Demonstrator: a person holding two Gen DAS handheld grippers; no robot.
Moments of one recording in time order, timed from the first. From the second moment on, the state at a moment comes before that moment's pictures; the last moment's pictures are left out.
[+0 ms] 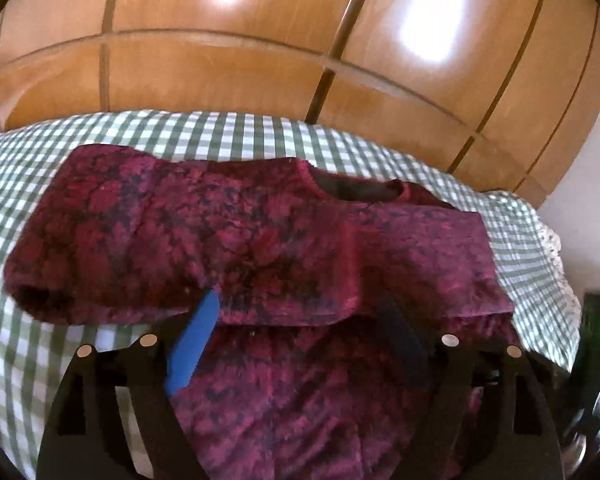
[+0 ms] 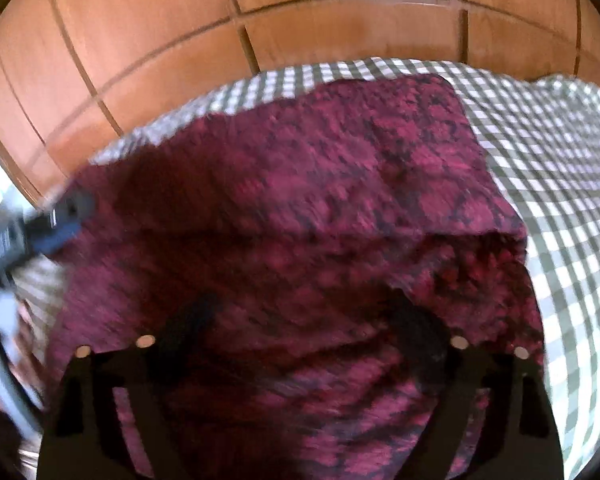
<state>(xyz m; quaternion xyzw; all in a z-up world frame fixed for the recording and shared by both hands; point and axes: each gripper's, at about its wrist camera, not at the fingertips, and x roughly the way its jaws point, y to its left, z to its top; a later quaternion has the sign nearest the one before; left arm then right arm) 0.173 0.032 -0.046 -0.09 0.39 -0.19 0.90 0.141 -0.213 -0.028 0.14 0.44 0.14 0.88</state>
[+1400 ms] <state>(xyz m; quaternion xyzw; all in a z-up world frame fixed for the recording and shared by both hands) 0.216 0.093 -0.106 -0.11 0.47 0.05 0.87 0.198 -0.299 -0.048 0.16 0.42 0.01 0.89</state>
